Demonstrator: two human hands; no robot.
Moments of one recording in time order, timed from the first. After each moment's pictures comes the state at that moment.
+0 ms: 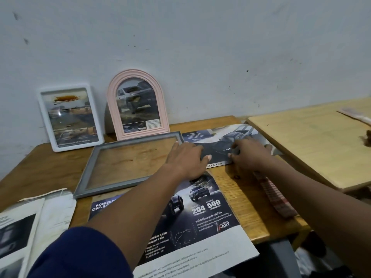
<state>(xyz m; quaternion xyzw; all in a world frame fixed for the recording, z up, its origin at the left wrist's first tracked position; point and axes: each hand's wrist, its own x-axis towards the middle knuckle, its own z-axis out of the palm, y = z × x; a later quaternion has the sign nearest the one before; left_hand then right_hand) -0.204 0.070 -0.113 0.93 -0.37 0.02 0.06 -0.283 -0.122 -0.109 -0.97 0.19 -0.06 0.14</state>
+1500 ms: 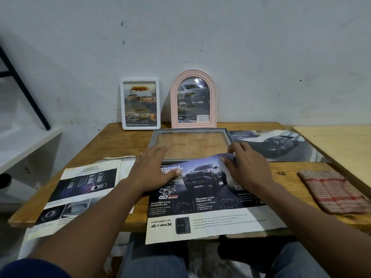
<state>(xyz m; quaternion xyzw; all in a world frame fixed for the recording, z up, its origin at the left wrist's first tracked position) -0.238 0.316 -0.131 0.96 -0.20 0.07 0.17 -0.309 0.029 -0.127 -0.96 -0.01 -0.27 0.08</state>
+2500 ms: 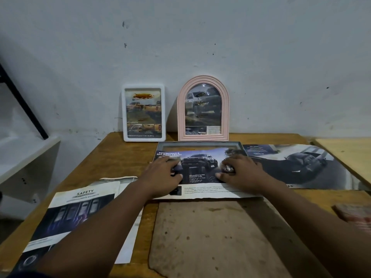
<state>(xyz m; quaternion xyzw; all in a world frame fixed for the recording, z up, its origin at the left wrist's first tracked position) -0.158 0.299 -0.130 0.97 -0.19 -0.01 0.17 -0.203 0.027 -0.123 -0.99 -0.01 -0.02 0.14</state>
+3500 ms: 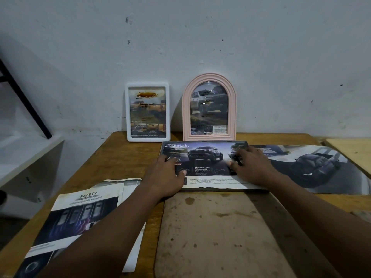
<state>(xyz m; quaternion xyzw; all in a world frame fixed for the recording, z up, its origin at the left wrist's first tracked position) -0.149 0.298 -0.136 0.97 -0.13 0.04 0.18 -0.165 0.012 -0.132 -0.99 0.05 -0.05 0.11</state>
